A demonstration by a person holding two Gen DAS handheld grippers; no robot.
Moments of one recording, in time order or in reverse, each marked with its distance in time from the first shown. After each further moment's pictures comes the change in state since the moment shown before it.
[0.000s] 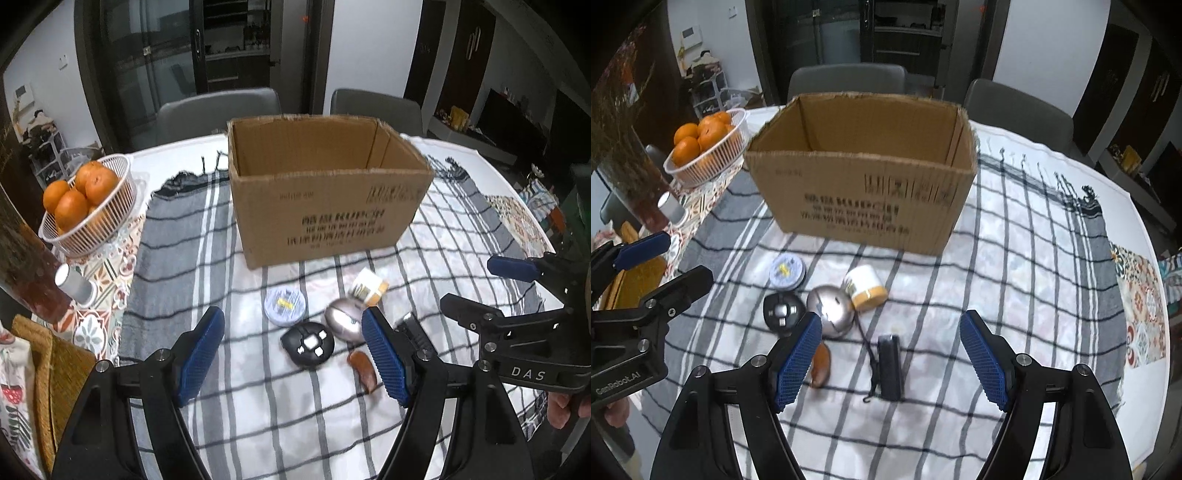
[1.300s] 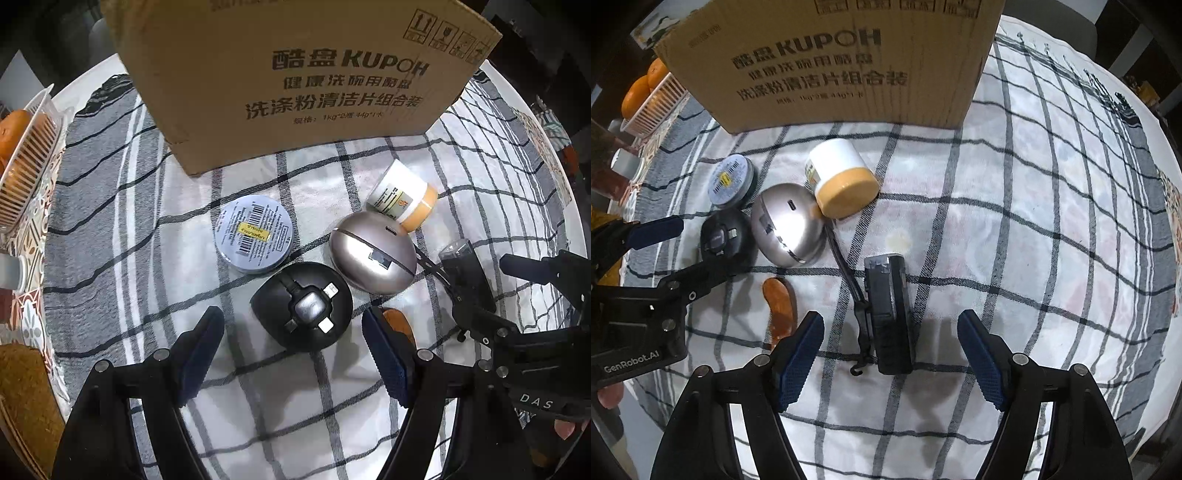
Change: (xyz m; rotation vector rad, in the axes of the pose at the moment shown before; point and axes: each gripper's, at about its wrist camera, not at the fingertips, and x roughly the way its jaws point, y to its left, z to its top) left arm 0.133 -0.008 -0.019 0.078 0.402 -0.061; right arm 0.113 -0.009 -0.039 0.086 0.349 0.040
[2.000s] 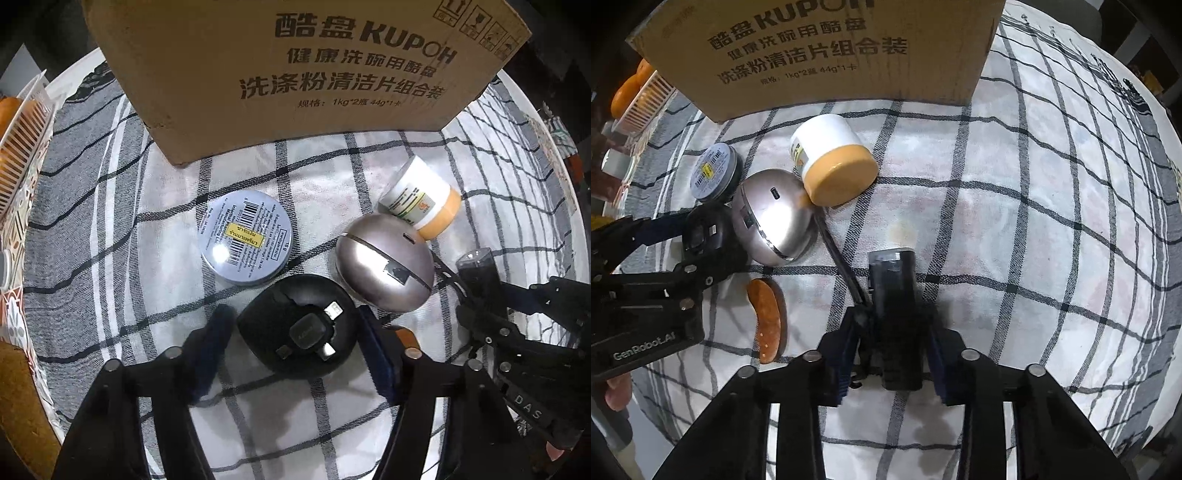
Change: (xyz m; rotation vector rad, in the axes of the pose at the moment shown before) left arm 0.029 -0.005 0.010 -0.039 0.023 -0.021; right arm 0.039 -0.001 0.005 0.012 0.039 0.012
